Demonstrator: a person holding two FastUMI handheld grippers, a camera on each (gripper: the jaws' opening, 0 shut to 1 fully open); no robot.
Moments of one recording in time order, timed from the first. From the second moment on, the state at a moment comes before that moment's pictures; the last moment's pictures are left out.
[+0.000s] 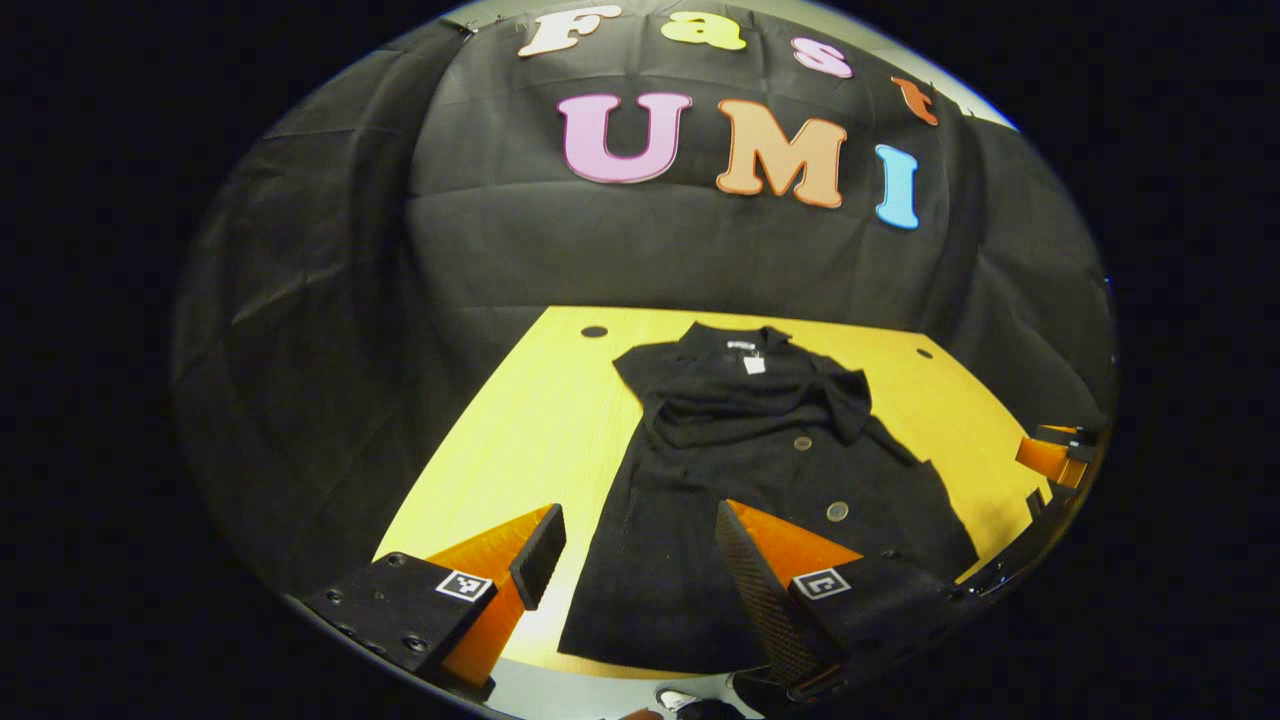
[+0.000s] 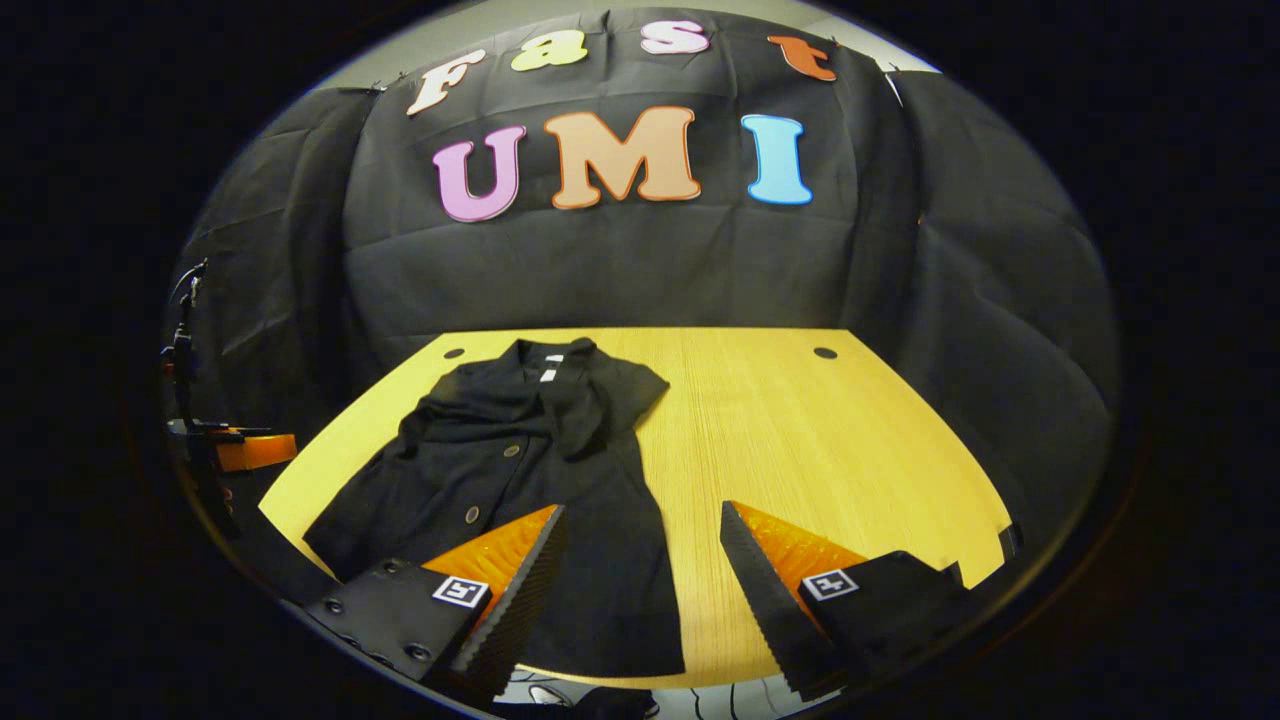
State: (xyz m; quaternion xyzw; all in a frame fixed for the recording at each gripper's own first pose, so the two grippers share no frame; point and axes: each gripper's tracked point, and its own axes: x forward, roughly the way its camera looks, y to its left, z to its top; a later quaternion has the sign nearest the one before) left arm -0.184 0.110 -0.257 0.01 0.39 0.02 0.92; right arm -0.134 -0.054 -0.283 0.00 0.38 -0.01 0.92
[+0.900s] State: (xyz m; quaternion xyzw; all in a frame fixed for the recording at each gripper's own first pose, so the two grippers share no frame) left arm -0.278 0.126 -0.360 0.00 0.53 0.02 0.85; right arm -0.216 -0.069 -0.402 -0.05 0.56 -0.03 0.83
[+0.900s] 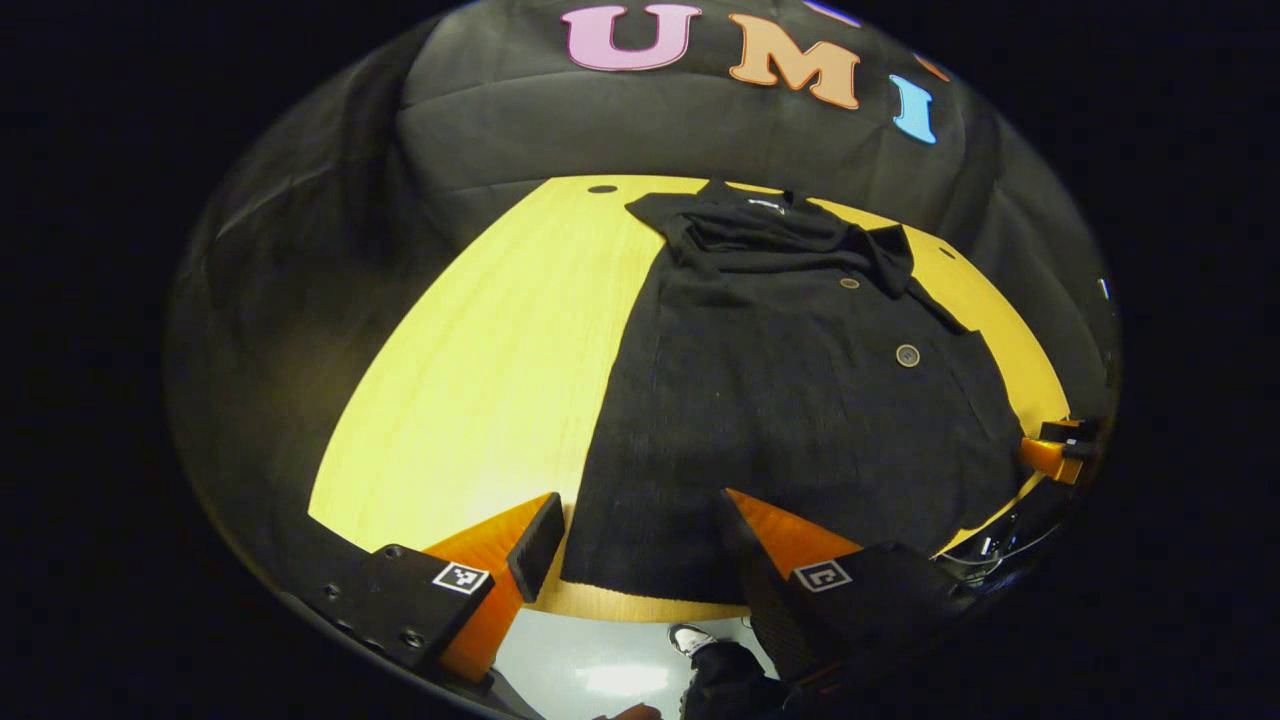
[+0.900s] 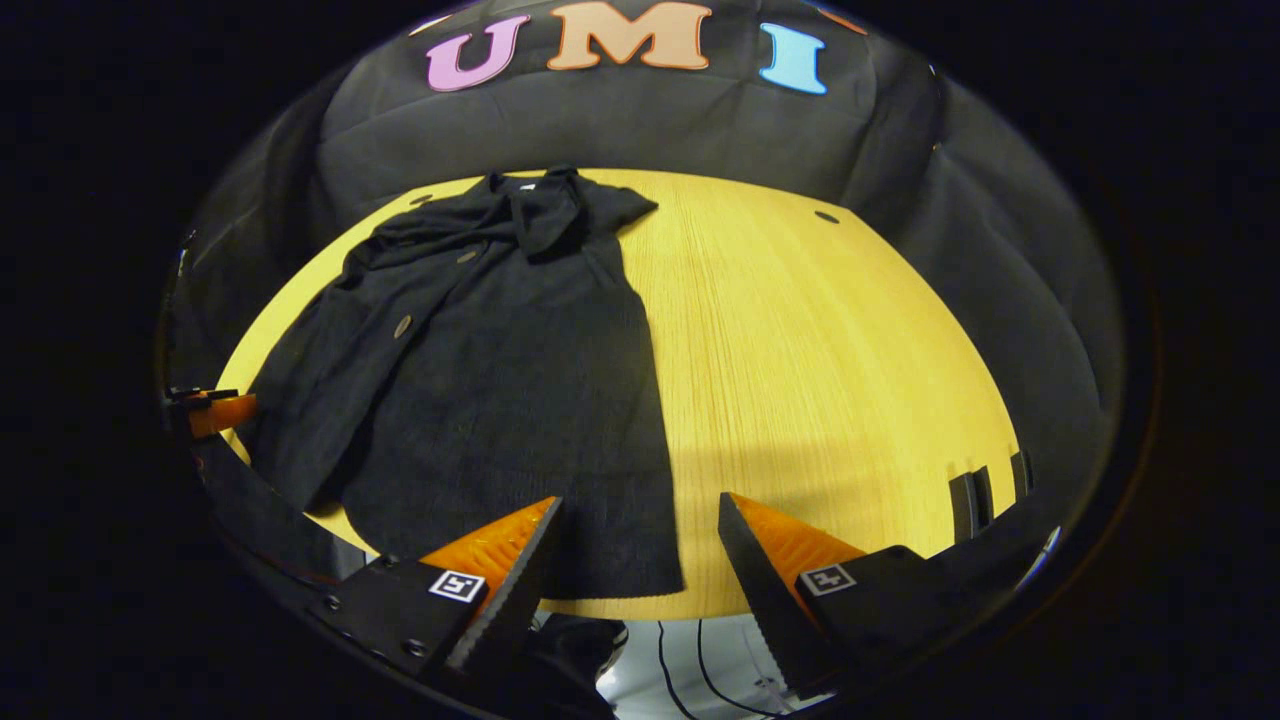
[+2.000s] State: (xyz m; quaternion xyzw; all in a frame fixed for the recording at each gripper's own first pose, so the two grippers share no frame) left arm -0.288 0.116 -0.359 -0.03 0.48 -0.01 0.88; right arm -0.240 -0.031 -0.405 -0.01 0.55 0.04 0.84
